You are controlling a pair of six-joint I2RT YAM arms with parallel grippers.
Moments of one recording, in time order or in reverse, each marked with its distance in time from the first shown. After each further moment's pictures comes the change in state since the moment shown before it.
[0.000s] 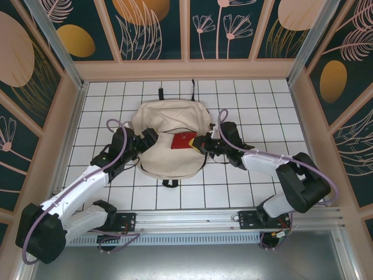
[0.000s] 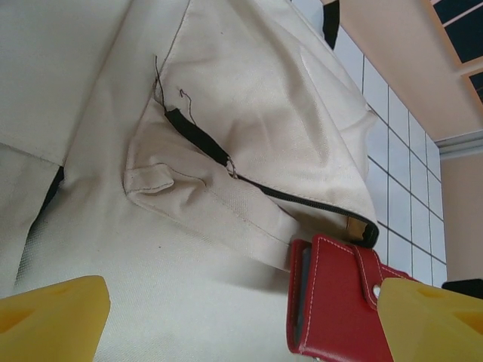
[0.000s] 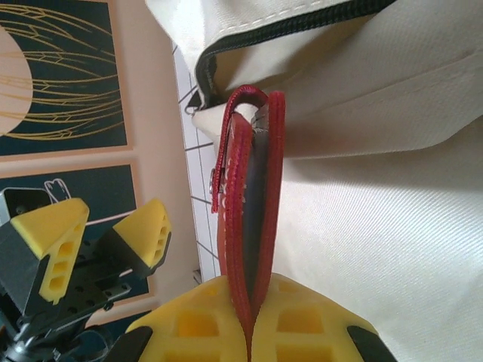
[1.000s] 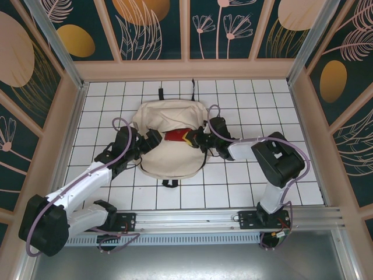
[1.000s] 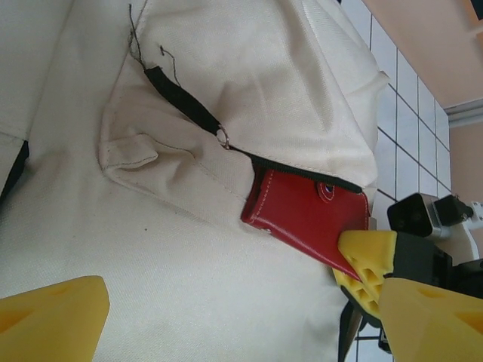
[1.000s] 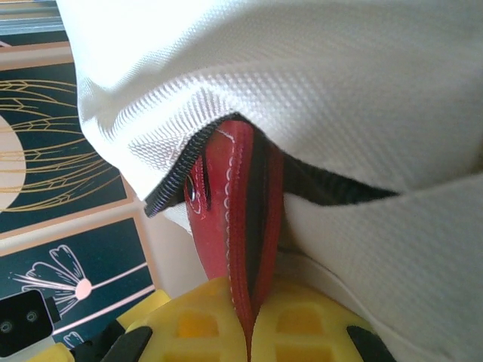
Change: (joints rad) left arm 0.000 0.073 0.006 0.028 0.071 0.036; right arm 0.000 0.312 0.155 0.155 0.025 0.161
